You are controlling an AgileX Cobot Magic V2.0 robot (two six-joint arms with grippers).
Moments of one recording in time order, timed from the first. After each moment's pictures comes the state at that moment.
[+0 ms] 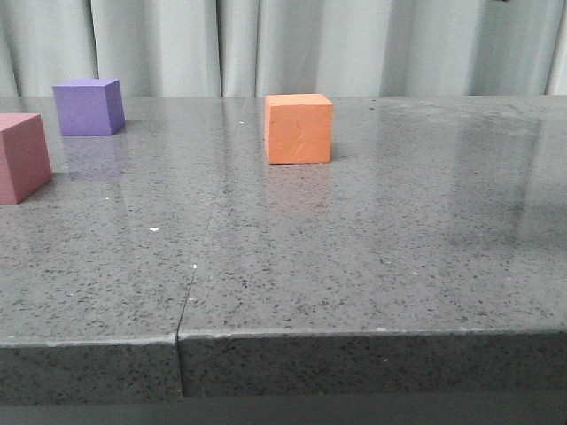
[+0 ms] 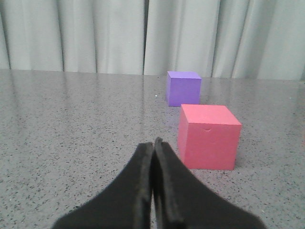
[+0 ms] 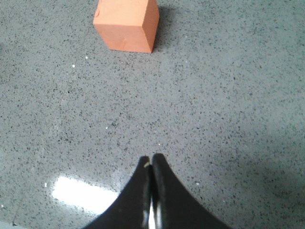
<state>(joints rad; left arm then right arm) -0.02 -0.01 0.00 0.04 0.07 -0.10 0.47 1.13 -1.09 0.03 0.81 0.28</state>
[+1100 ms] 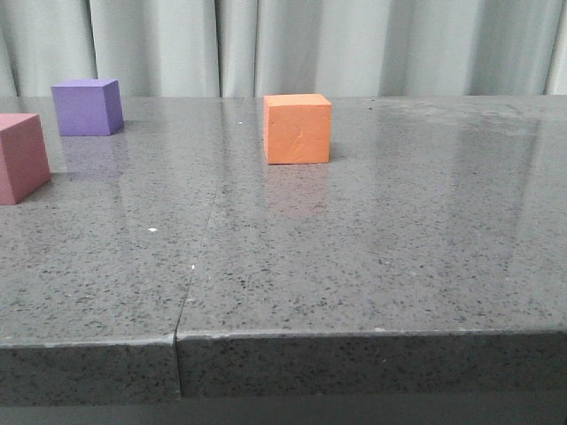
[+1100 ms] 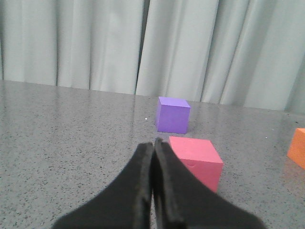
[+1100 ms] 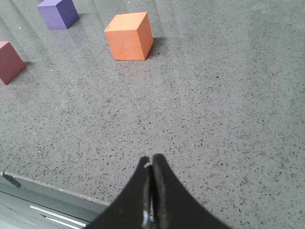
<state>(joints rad) -0.02 -0.01 -0.13 -0.04 0.16 -0.10 0.47 0.30 -0.42 -0.01 0.55 0.27</state>
